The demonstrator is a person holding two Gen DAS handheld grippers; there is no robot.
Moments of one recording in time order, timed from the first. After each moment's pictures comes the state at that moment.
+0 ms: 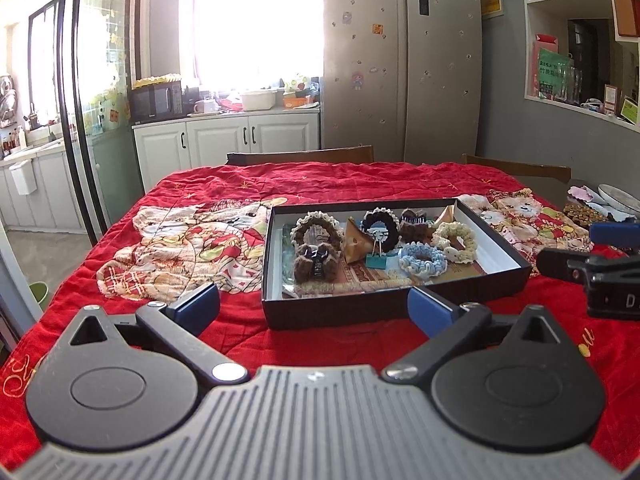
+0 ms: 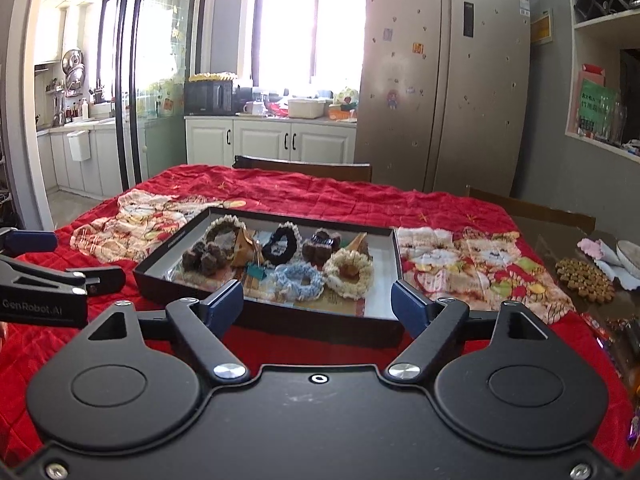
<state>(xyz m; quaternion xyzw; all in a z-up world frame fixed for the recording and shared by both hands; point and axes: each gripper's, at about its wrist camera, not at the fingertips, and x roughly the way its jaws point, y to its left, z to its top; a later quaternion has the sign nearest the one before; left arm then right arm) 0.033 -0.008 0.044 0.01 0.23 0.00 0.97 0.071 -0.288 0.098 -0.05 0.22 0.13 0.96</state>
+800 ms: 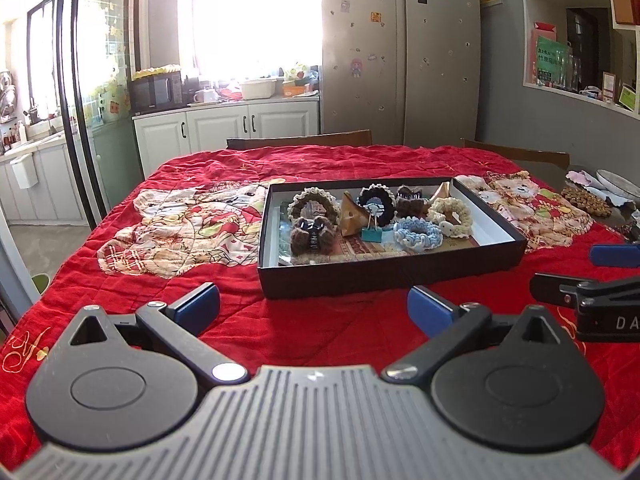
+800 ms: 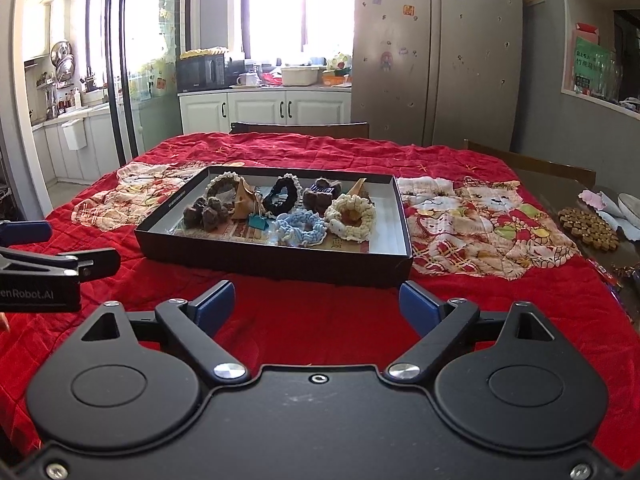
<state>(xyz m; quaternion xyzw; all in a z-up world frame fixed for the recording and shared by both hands) 0.017 -0.014 0.029 0.02 0.25 0.00 0.97 0.059 -0.295 0.071 -0.03 0.27 0.12 0.95</state>
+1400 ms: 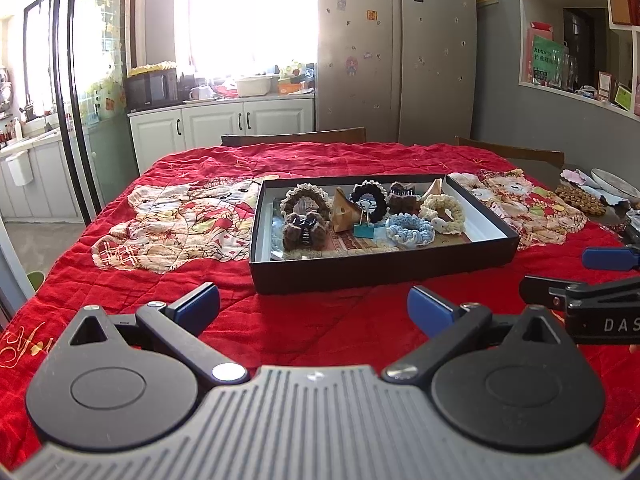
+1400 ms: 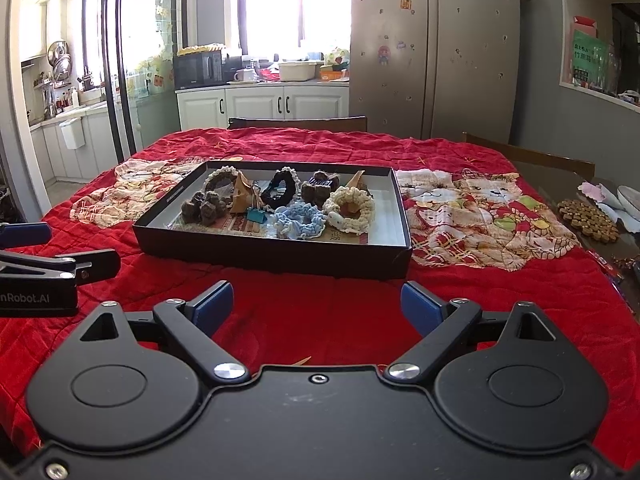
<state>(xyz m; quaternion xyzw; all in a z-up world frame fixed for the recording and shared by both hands) 0.015 -0.017 0.029 0.01 0.25 -0.01 0.97 0.060 -0.295 0.067 -0.03 0.28 0.12 0.95</state>
